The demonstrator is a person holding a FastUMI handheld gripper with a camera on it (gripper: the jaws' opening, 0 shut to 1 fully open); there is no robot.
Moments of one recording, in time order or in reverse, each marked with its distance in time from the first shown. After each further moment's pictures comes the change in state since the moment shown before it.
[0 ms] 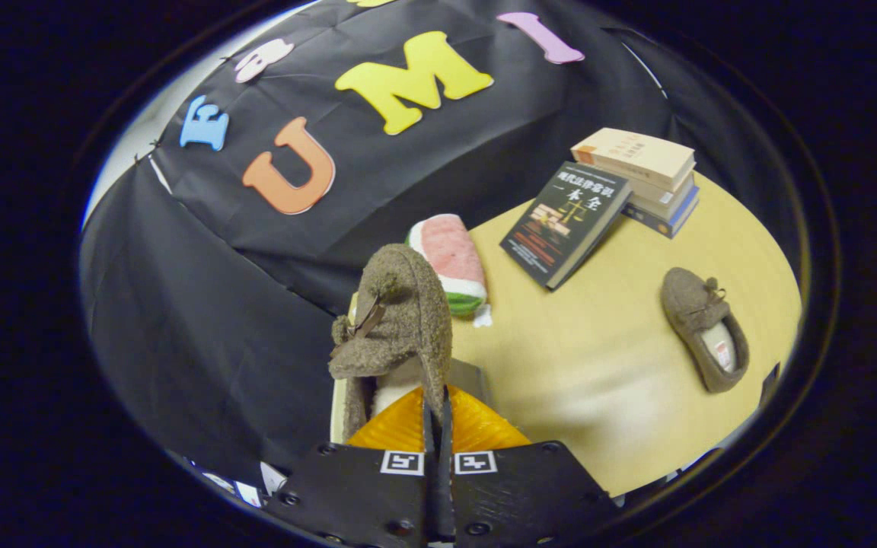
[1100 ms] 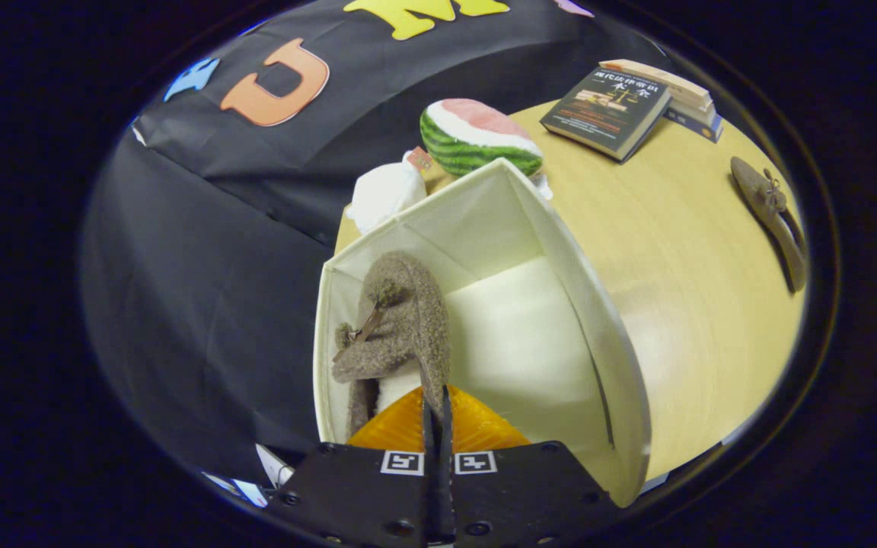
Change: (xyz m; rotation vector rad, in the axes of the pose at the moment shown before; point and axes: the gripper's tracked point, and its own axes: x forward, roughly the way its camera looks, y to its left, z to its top) arm 0.139 0.045 -0.161 0.052 0.244 -0.069
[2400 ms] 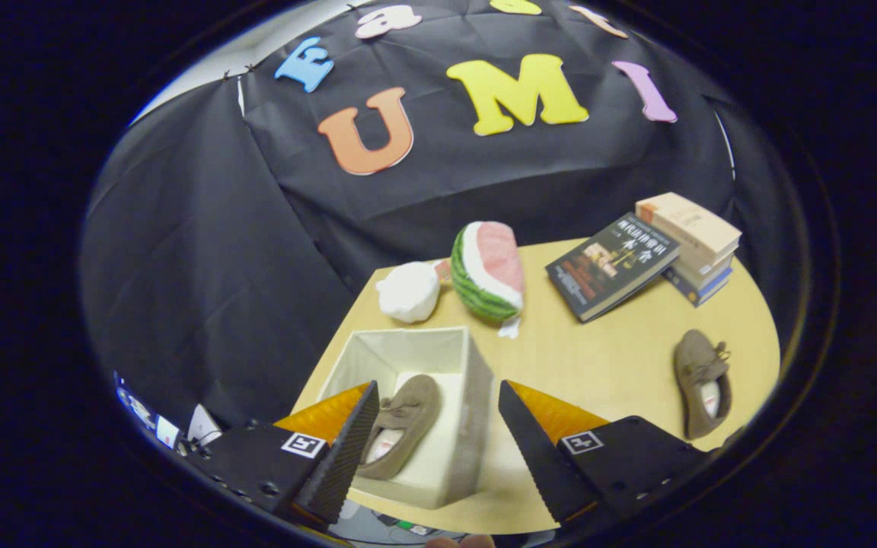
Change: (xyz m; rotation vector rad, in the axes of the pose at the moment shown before) arm -0.175 -0.059 0.108 -0.400 -0.362 -0.010
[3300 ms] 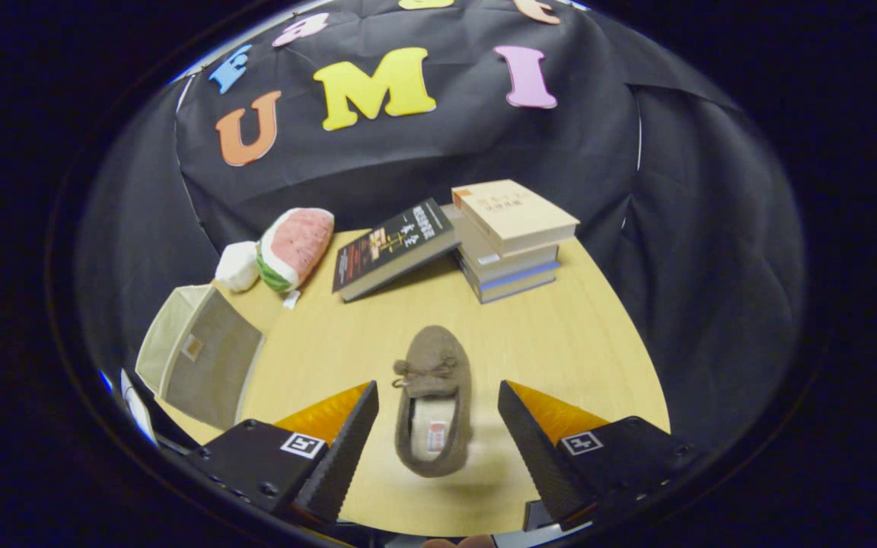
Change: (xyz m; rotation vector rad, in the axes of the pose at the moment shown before) arm -0.061 -0.349 -0.051 -0.010 0.100 -0.295
